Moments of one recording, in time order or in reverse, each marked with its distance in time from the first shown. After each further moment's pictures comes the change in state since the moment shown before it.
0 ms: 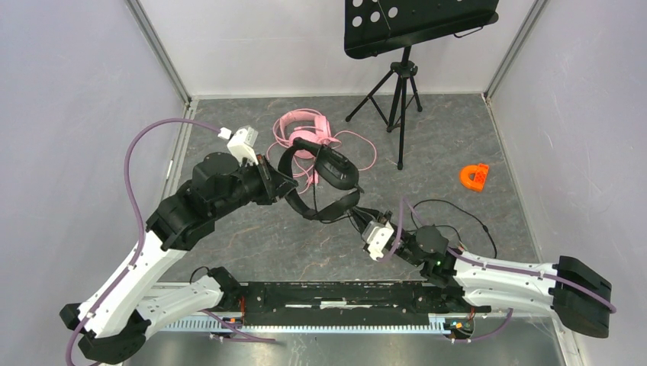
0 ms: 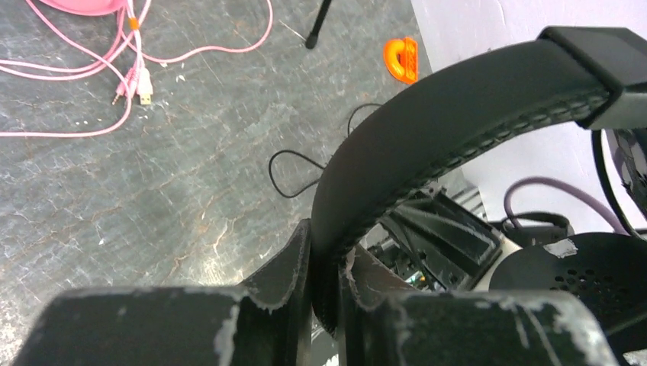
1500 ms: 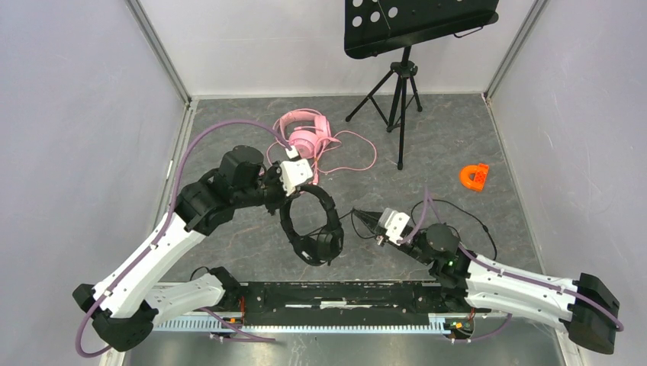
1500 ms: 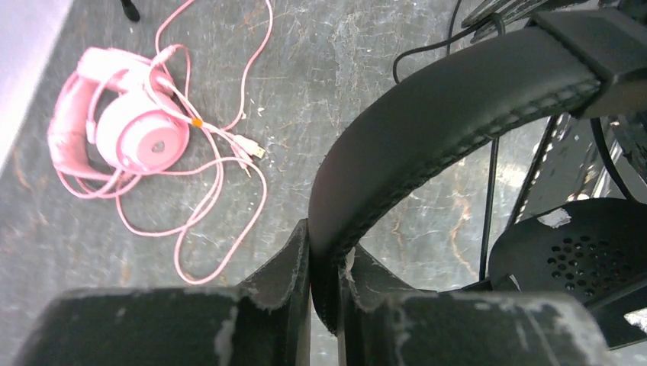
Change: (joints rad) left arm 0.006 0.119 0.003 -0.107 0.269 1.104; right arm -0.060 -0.150 0.004 -0.129 -0.039 0.276
